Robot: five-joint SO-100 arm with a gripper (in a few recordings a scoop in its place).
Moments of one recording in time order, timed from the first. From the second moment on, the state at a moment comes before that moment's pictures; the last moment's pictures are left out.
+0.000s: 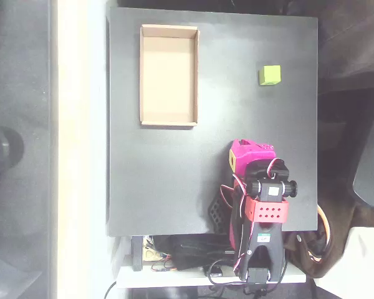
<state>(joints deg) 0.7 190.9 180.1 79.3 85.9</state>
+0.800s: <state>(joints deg) 0.7 190.9 180.1 79.3 85.9</state>
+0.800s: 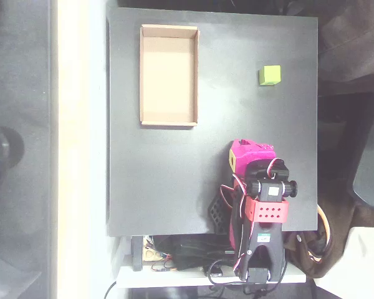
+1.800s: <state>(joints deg) 0.1 185.4 173.1 81.7 85.6</state>
